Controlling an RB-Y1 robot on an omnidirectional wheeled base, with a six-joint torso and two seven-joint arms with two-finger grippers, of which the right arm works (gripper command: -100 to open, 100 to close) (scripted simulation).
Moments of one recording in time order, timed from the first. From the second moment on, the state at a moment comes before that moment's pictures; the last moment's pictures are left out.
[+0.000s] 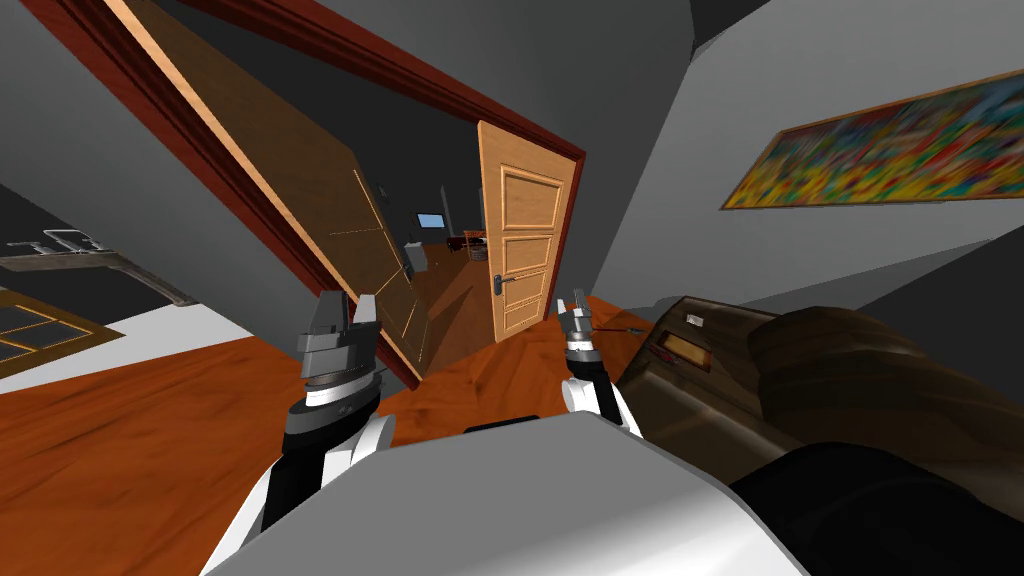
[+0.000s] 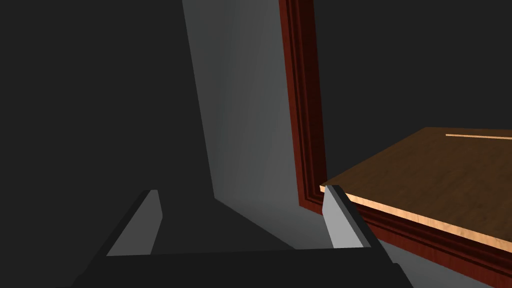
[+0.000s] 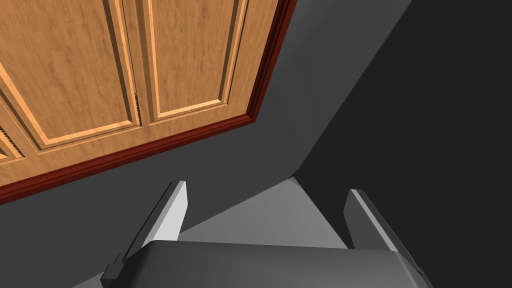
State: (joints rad) arm 0.44 0.01 0.07 -2.21 0.01 -0.41 -0.11
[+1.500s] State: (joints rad) arm 0.18 -0.04 0.17 -1.79 0.04 -0.42 -0.18
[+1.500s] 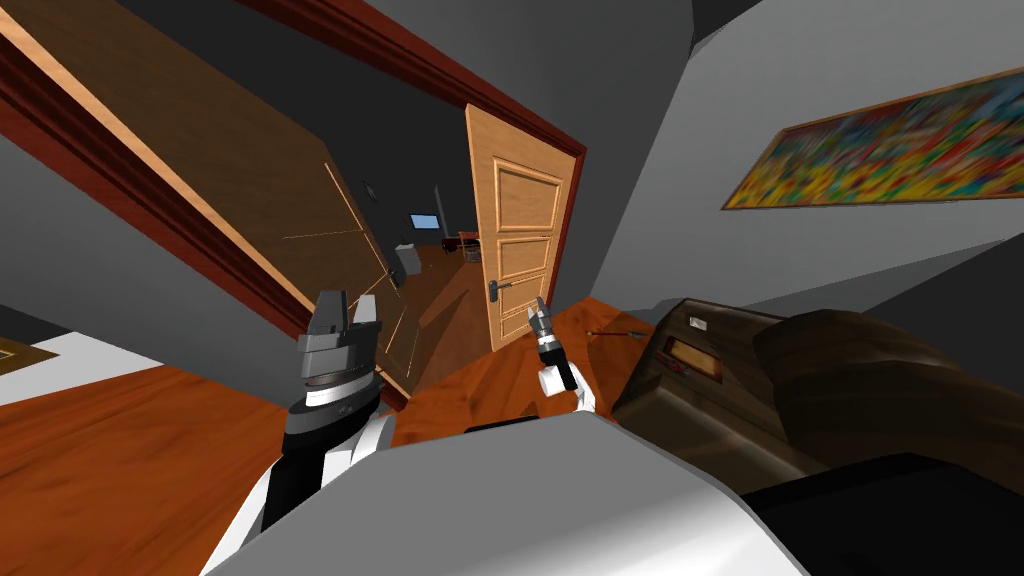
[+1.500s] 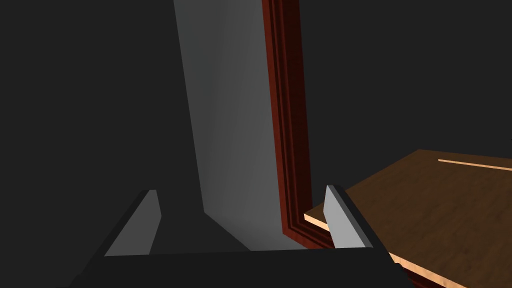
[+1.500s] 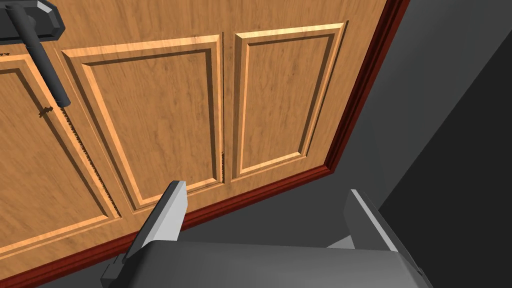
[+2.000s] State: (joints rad) arm 0.10 -0.06 0.19 -1.66 0.05 -0.43 -0.21
